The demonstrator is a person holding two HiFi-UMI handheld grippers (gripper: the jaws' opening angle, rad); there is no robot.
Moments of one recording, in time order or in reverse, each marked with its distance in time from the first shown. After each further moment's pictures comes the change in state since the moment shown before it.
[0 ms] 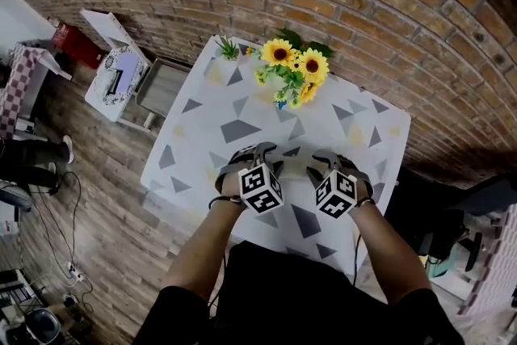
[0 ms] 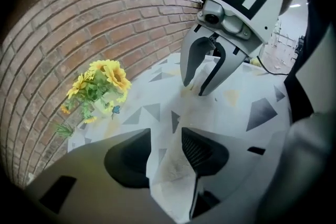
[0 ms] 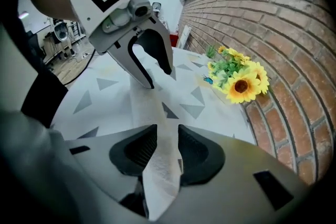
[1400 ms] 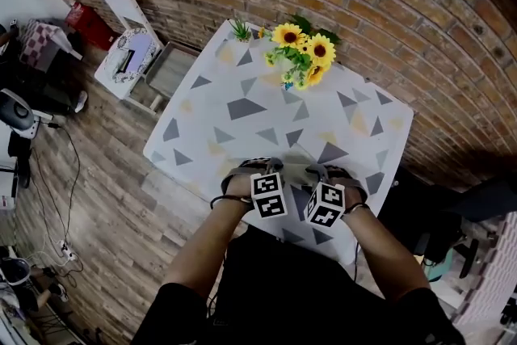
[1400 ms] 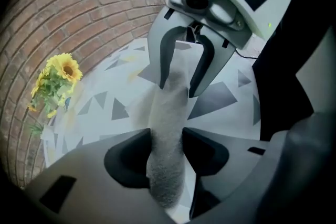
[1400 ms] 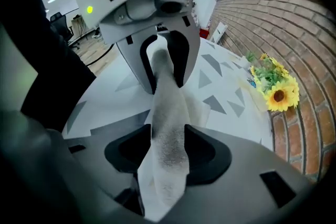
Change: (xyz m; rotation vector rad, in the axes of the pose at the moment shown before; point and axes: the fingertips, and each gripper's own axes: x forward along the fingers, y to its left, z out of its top) left arm -0.005 -0.118 -0.026 0.123 0.136 -0.225; right arm -0.005 0.099 -0.036 -0.243 0.089 0.153
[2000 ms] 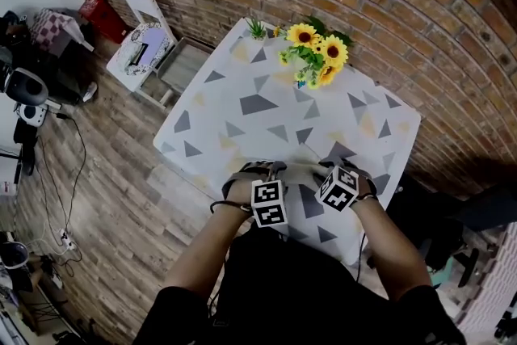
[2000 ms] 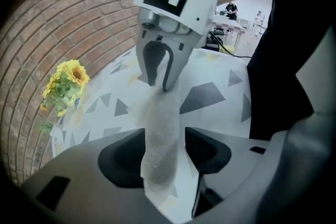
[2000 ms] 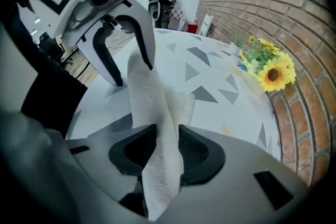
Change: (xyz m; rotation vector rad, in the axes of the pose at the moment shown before) left arm -0.026 -0.019 -0.006 0.004 -0.018 0.060; right arm 0.000 -0.023 -0.009 0.172 0.001 0.034
